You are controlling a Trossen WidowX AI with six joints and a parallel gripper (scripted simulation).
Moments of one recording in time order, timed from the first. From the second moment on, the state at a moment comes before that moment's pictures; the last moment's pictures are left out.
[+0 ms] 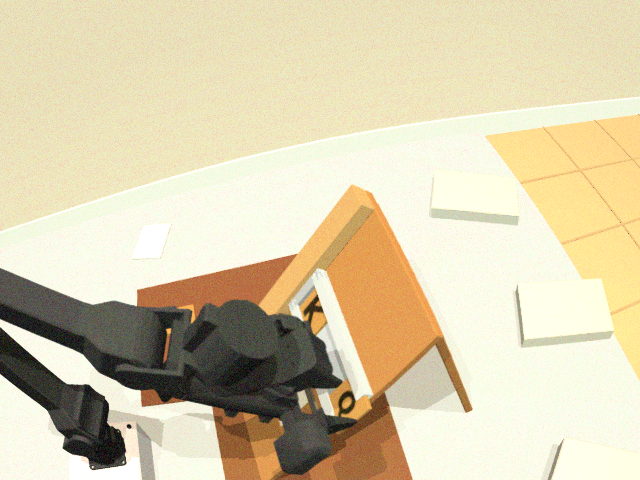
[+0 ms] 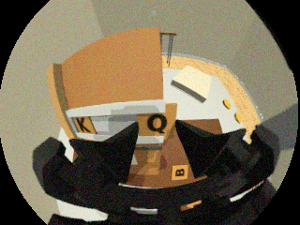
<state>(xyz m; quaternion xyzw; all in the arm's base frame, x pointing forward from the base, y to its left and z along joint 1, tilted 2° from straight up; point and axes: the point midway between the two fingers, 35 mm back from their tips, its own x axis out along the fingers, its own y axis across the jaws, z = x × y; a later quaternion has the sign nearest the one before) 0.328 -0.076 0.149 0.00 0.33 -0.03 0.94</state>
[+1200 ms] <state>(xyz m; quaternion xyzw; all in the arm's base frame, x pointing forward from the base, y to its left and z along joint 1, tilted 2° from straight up) 0.330 -0.061 0.149 0.00 0.33 -0.03 0.94</state>
